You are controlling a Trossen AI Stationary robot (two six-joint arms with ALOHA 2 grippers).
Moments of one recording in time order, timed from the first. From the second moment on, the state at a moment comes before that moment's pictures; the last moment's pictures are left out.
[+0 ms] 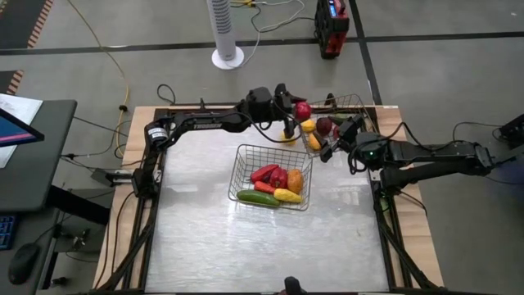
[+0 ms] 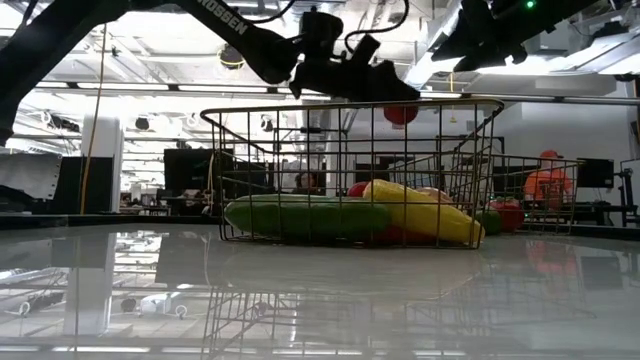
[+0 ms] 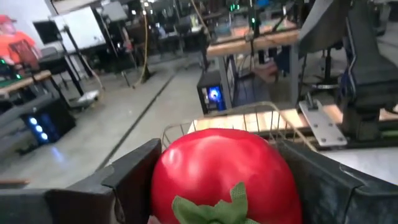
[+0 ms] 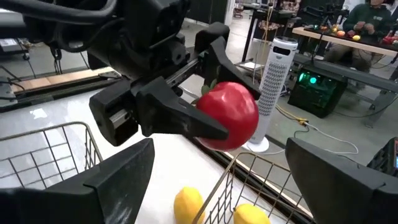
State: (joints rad) left arm 0.42 2.08 1.60 0.40 0.20 0.25; right arm -0.04 0.83 0.68 -0.11 0.76 0.08
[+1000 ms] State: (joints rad) left arm 0.42 1.79 1.60 0.15 0.28 0.28; right arm -0.04 0.83 0.68 -0.07 0.76 0.04
